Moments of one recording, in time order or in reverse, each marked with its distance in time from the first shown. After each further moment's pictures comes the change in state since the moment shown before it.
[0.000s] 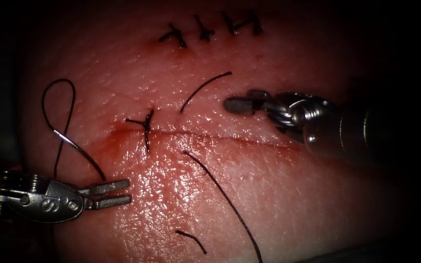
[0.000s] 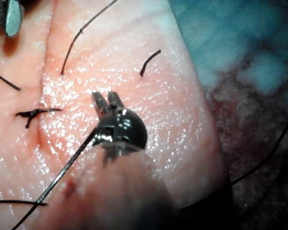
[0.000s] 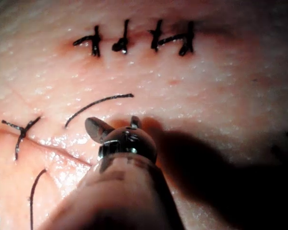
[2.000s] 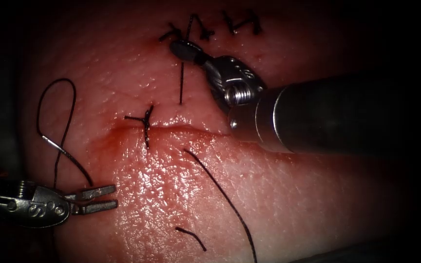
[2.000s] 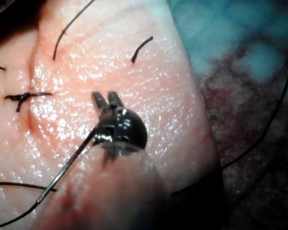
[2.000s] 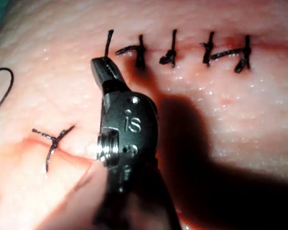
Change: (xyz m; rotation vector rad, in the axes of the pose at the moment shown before) right arm 0.003 -0.006 0.006 0.356 0.459 -0.416; left arm -0.002 0.000 -0.001 0.011 -0.001 -0.015
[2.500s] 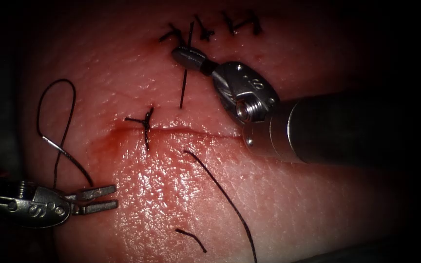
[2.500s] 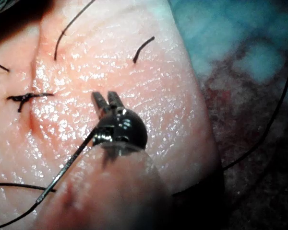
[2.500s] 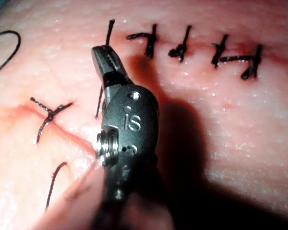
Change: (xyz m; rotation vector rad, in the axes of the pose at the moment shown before) right arm 0.000 -0.001 -0.001 0.152 -0.002 -0.153; left arm 0.000 0.000 0.000 0.001 0.001 -0.002
